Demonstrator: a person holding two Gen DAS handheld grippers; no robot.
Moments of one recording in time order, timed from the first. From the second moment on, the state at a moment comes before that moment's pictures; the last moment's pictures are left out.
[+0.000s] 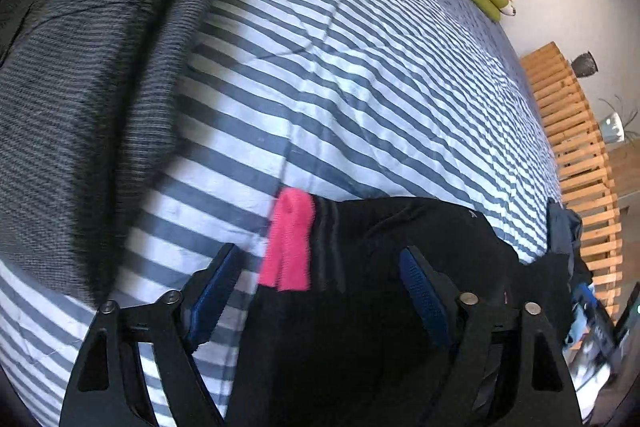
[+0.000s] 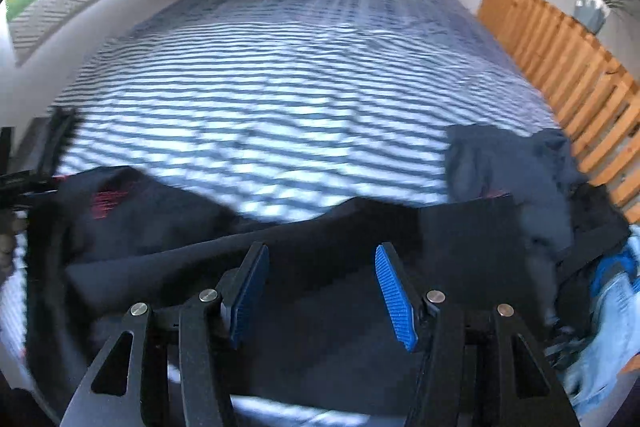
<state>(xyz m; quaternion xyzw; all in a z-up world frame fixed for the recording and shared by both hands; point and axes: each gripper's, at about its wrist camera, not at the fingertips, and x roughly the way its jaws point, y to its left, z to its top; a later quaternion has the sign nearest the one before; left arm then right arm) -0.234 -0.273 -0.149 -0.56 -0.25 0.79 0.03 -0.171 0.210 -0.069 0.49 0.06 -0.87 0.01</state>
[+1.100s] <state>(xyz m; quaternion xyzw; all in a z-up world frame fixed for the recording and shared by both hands) -0.045 -0.287 -0.077 -0.48 -0.18 0.86 -0.04 -0.140 0.217 -0.070 0.50 -0.01 -0.86 0.07</state>
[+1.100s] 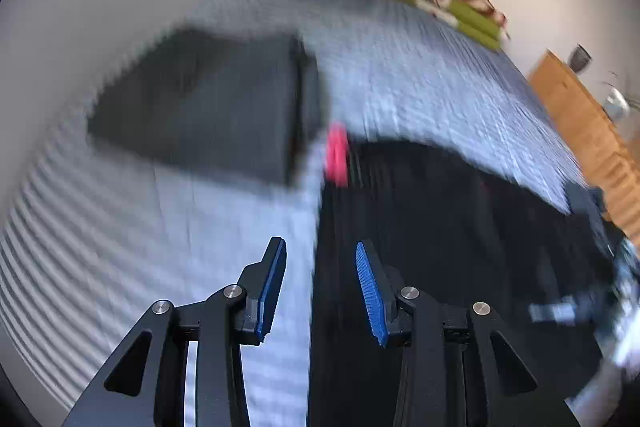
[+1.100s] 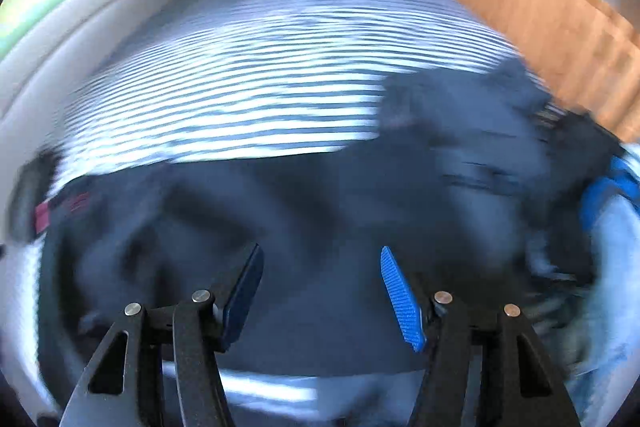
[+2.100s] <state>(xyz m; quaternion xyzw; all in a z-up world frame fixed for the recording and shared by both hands) 0.097 -0.256 -0.118 -0.51 -0.23 0.83 0.03 -0.051 0.004 -0.158 0.60 0.12 -0.76 0.24</state>
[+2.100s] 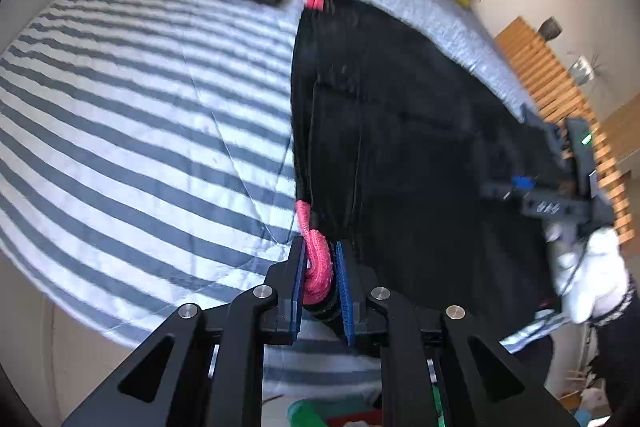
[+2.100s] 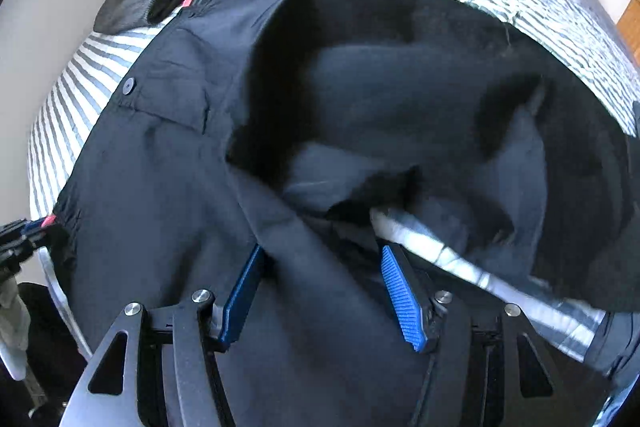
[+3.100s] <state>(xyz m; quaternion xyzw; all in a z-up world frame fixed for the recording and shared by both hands) 0.027 -0.274 -0.148 -0.52 -0.22 0.82 0.09 -0.095 -0.209 -0.145 0.53 0.21 -0.74 0.37</state>
